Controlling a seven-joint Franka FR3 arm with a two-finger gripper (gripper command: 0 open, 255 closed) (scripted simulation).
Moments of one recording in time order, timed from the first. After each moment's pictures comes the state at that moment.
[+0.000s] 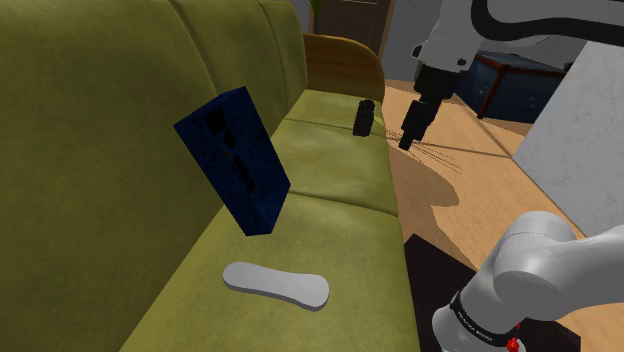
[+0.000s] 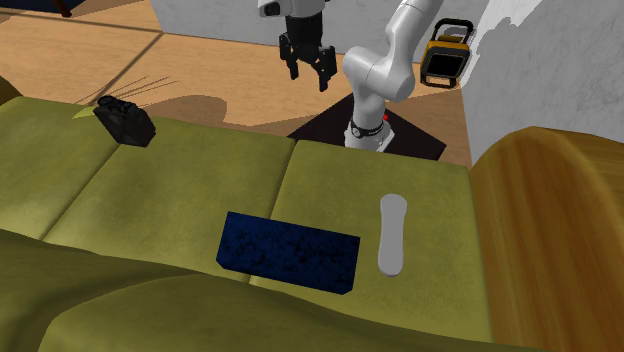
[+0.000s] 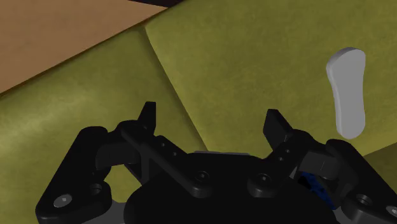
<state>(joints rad) 0.00 -0.81 -0.06 -2.33 0.06 1.54 -0.13</state>
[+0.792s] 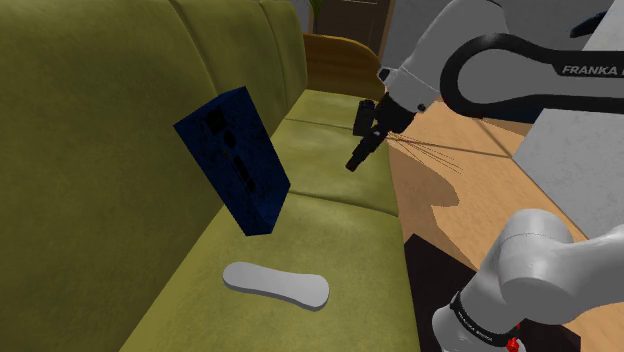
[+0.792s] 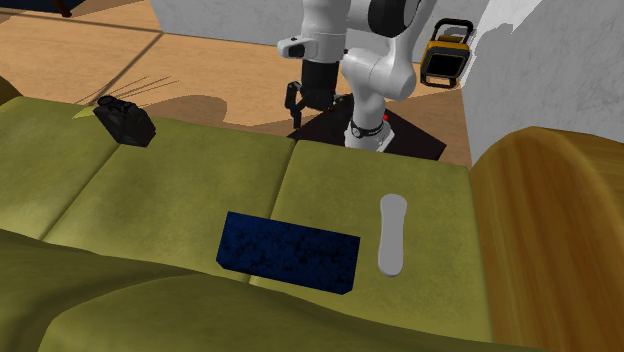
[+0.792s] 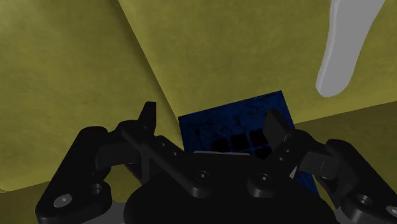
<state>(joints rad) 0.12 -0.86 0.03 -2.61 0.21 2.10 -0.18</state>
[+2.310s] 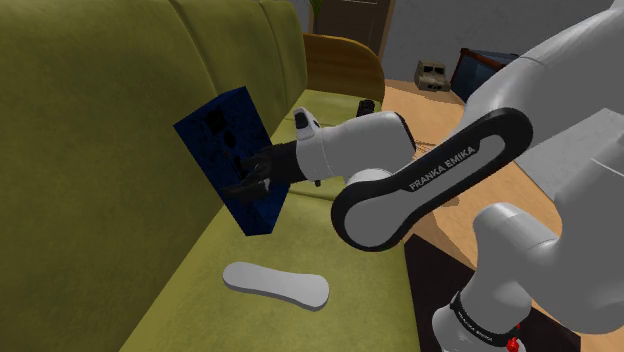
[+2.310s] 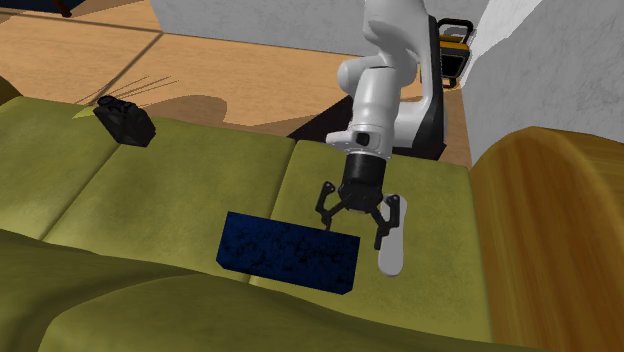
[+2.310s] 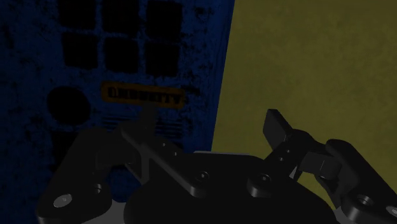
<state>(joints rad) 0.97 -0.23 -0.30 -2.61 0.34 3.50 -0.39</state>
